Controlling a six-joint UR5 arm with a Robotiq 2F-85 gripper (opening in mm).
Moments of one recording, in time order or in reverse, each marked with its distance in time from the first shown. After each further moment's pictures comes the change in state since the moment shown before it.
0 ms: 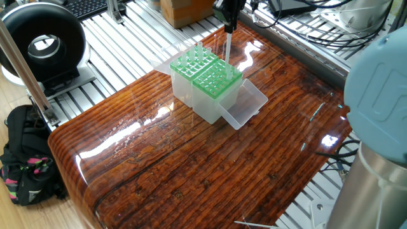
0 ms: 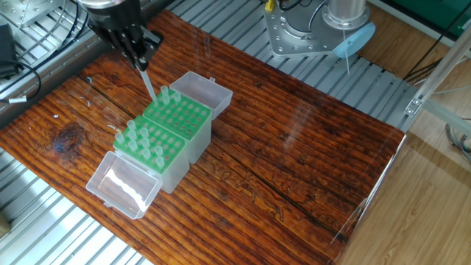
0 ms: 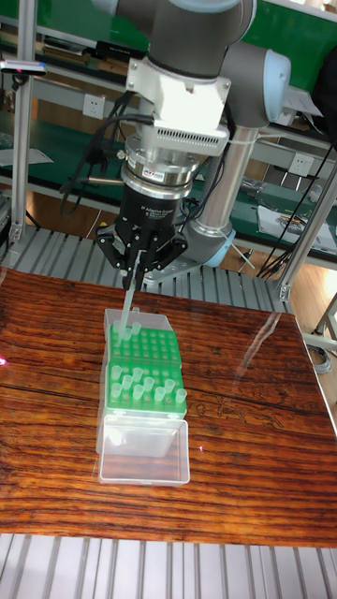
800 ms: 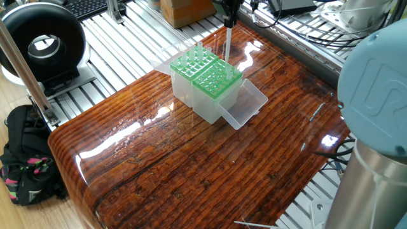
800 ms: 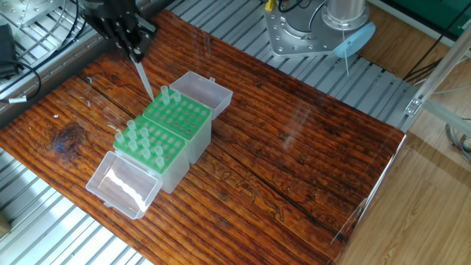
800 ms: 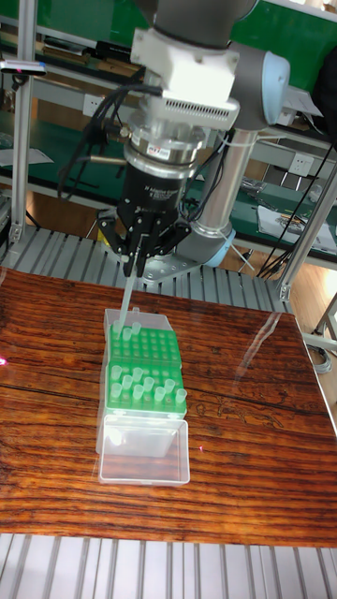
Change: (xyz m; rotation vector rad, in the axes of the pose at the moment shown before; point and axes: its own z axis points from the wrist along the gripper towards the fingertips) arm -0.002 -0.003 -0.032 0.017 -0.010 -0.034
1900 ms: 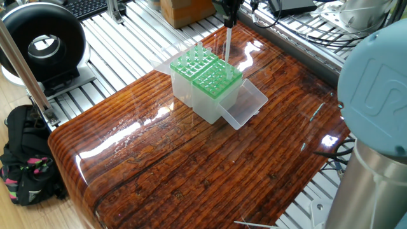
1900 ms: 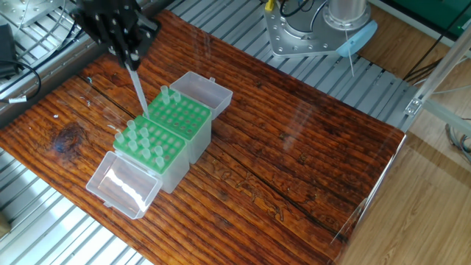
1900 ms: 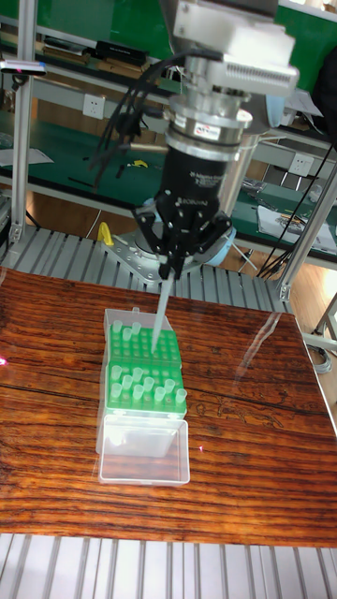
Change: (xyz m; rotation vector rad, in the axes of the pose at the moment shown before) arm -0.053 0.042 -0.022 -0.020 -0.112 -0.048
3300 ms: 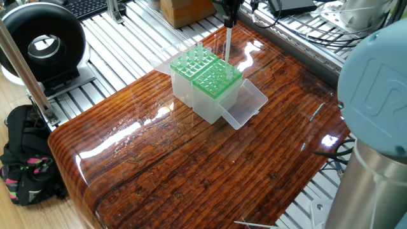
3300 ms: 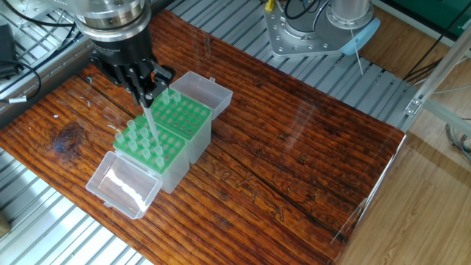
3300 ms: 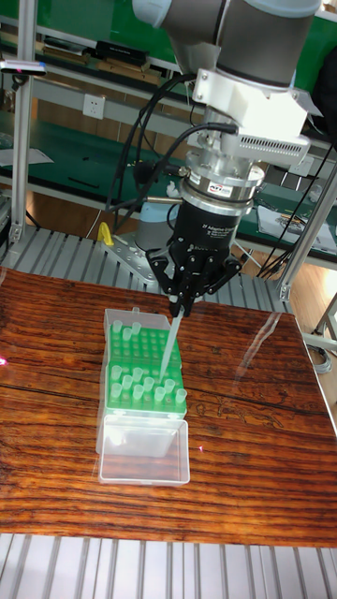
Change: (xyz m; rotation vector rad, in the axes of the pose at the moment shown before) arm -0.011 0.013 0.047 0.024 0.030 0.035
